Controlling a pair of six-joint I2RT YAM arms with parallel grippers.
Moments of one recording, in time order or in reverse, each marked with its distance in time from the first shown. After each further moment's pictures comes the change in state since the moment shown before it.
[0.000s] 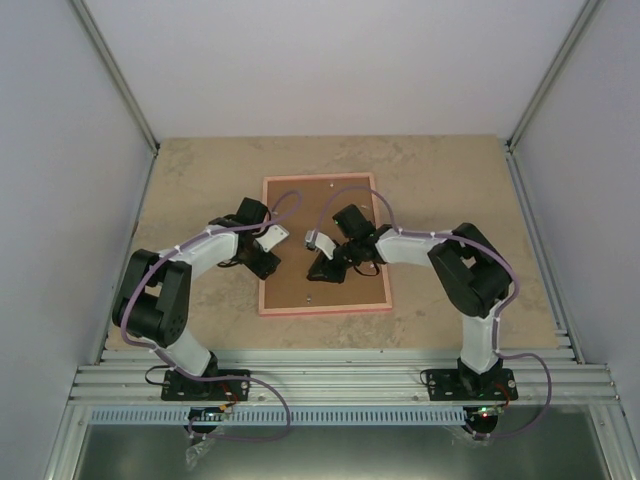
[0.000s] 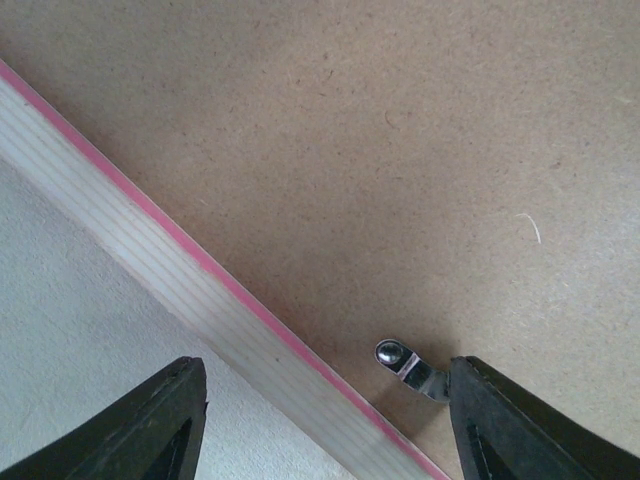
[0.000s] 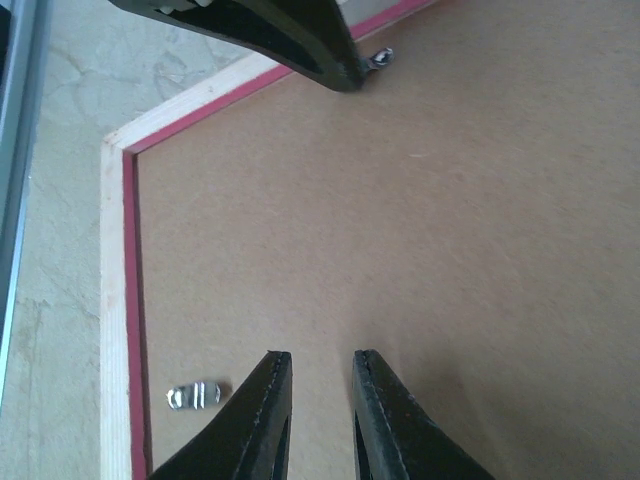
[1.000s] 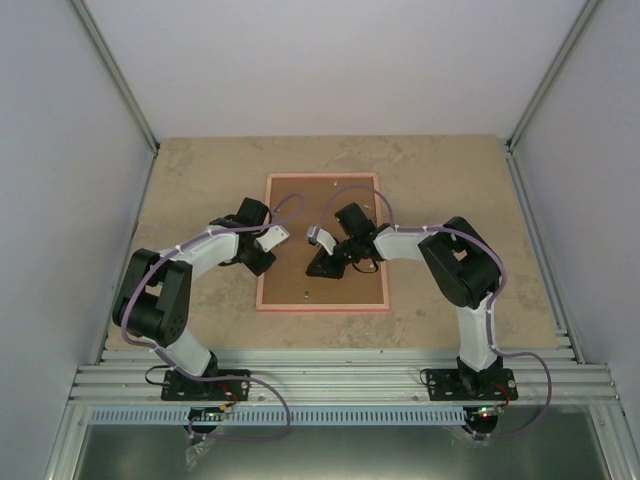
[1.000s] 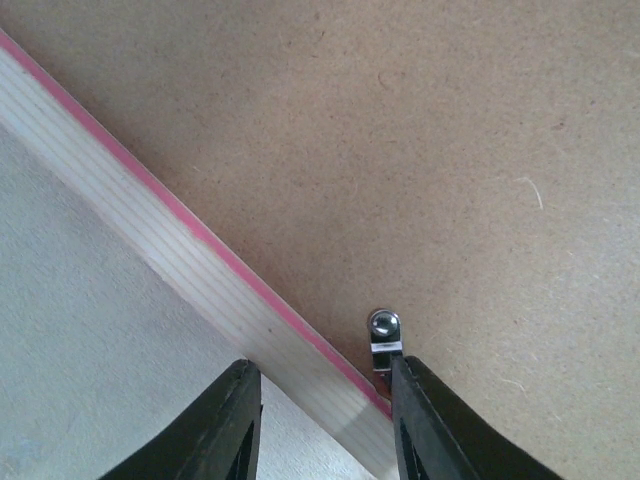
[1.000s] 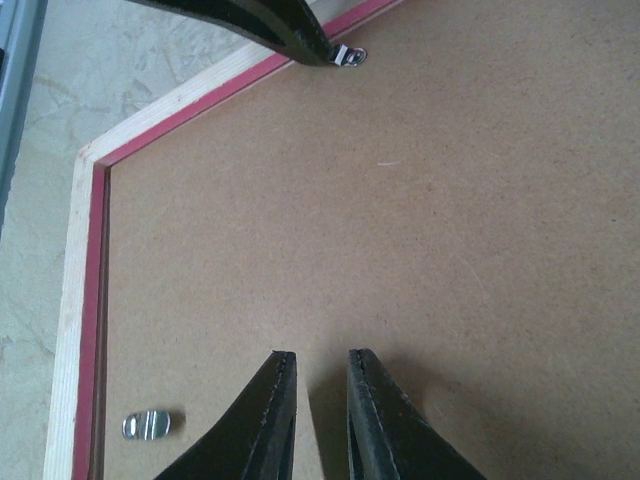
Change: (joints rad) left arm -0.002 0.003 -0.003 0.019 -0.052 0.067; right arm -0.035 0.087 0.023 0.084 -0.051 0.042
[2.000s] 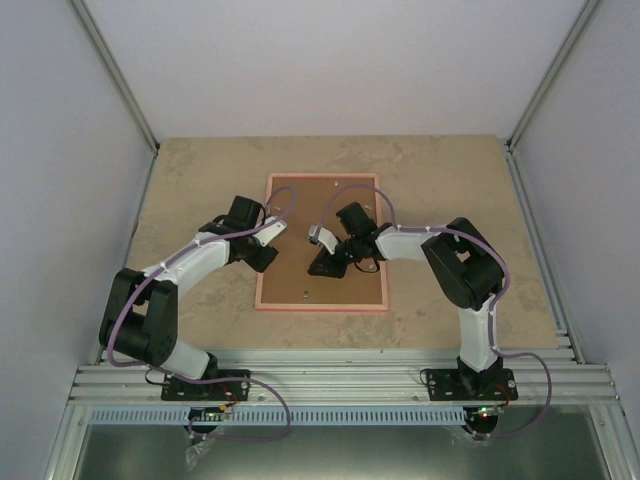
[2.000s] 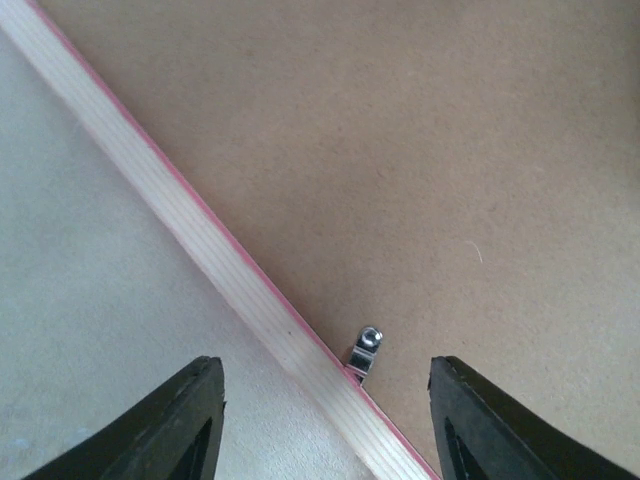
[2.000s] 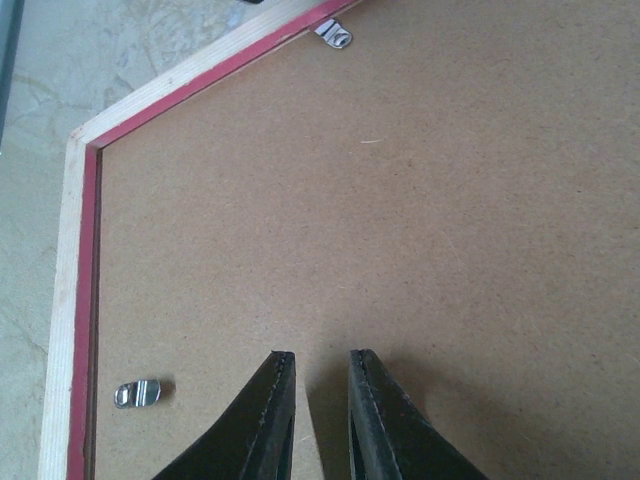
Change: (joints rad) left arm 0.004 -0.129 -0.040 0.064 0.060 -0.066; right arm -0.005 -0.023 -0.007 -0.018 0.029 -0.001
